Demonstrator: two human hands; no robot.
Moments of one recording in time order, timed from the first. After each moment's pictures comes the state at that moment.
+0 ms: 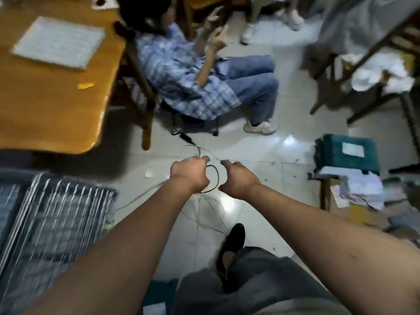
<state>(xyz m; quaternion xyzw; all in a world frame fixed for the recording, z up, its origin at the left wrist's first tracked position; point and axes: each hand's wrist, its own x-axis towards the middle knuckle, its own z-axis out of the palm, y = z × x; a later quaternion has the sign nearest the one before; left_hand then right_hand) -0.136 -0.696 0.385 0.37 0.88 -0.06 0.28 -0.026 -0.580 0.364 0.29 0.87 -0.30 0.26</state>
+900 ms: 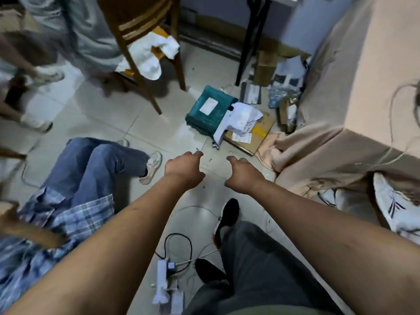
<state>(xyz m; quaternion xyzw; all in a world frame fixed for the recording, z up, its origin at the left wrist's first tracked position) -0.030 -0.288 0.359 0.80 0.54 -0.19 0.20 0.148 -0.358 0.347 0.74 0.54 -0.39 0.06</state>
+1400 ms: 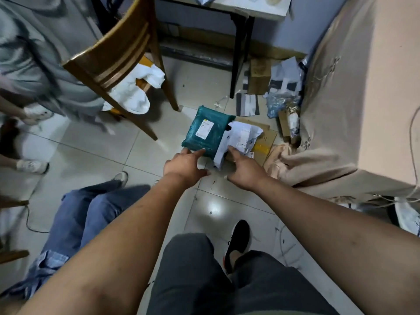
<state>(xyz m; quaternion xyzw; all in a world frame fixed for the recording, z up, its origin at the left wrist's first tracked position) 0.049 -0.091 0.348 0.81 0.52 -0.19 0.20 0.234 -0.181 0.343 0.75 0.51 -0.41 -0.06</state>
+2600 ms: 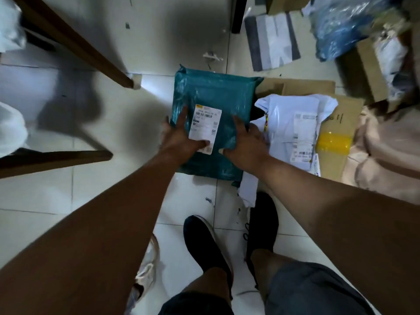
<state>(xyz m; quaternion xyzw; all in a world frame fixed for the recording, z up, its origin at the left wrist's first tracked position) 0.127 0.265 -0.206 0.71 0.56 -0.12 0.41 0.282 0.134 -0.181 0.84 0.35 -0.41 -0.06</state>
